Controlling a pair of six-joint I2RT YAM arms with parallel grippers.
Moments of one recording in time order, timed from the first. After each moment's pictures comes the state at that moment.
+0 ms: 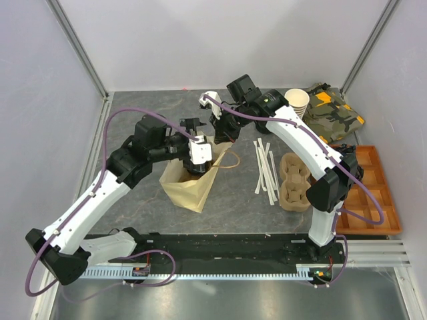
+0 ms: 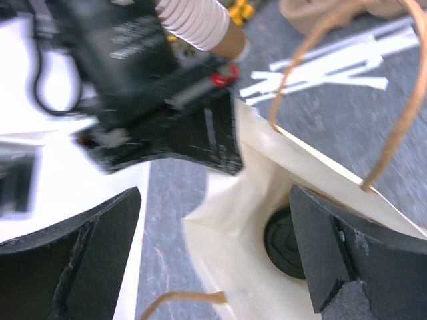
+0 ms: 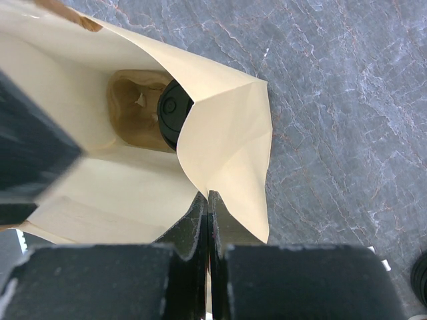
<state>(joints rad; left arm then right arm) -0.65 1.11 1.22 -0.50 0.43 0.97 0.65 1.87 2.01 -1.05 -0.54 -0.42</state>
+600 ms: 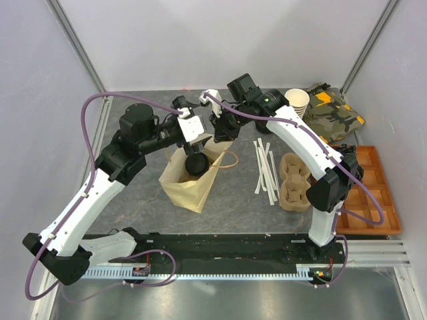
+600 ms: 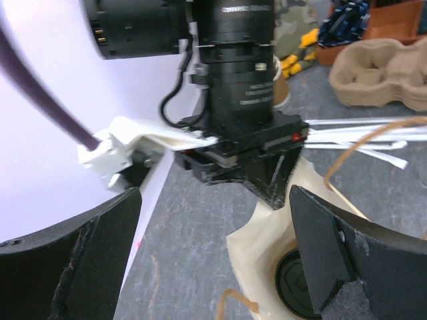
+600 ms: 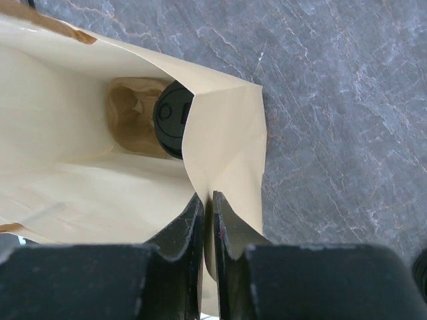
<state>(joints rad) -0.61 1.11 1.32 -0.37 0.41 0.69 0.64 1.87 2.02 -1.03 -0.53 -0.39</state>
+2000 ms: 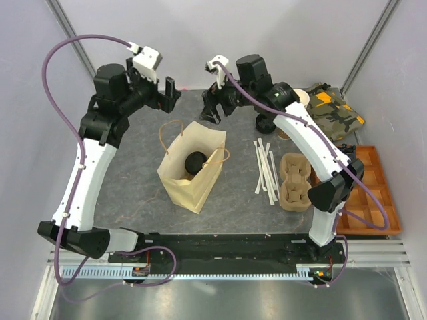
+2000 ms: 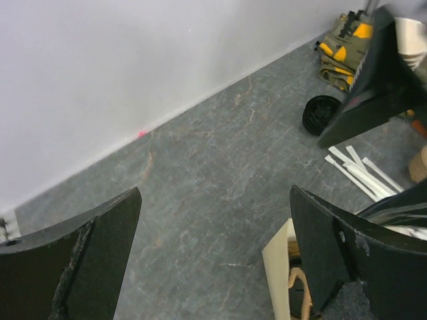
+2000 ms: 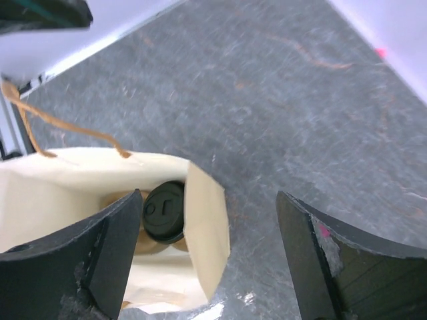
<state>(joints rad) -0.28 1.33 1.68 -0.55 0.24 0.17 0.62 1.86 2.13 -0.76 -0.45 -0.11</state>
